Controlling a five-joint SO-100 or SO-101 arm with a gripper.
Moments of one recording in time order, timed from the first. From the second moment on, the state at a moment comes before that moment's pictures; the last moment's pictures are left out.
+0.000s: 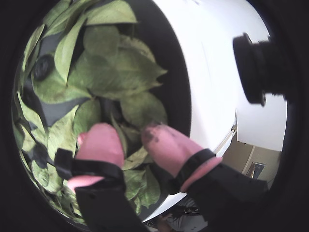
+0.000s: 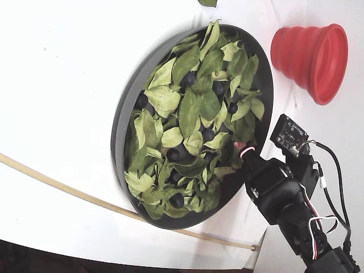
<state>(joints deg) 21.6 78.1 107.5 -7.6 -98.0</state>
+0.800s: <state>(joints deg) 20.2 83.8 109.6 -3.4 -98.0</state>
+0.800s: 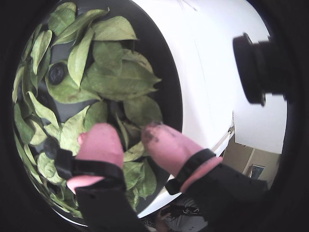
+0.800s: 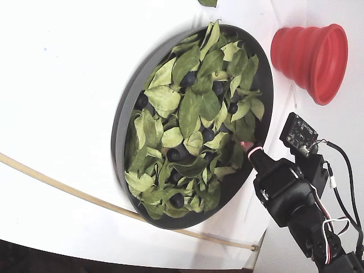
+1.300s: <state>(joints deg) 18.6 87.4 111.5 -1.8 -97.6</state>
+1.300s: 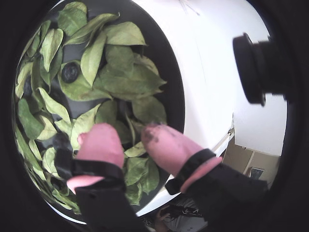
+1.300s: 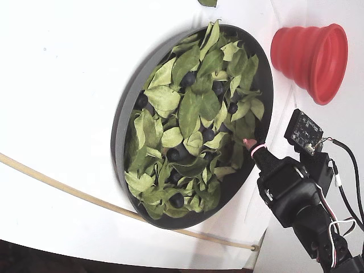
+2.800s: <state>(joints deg) 16.3 81.6 109.2 -7.3 -90.6</state>
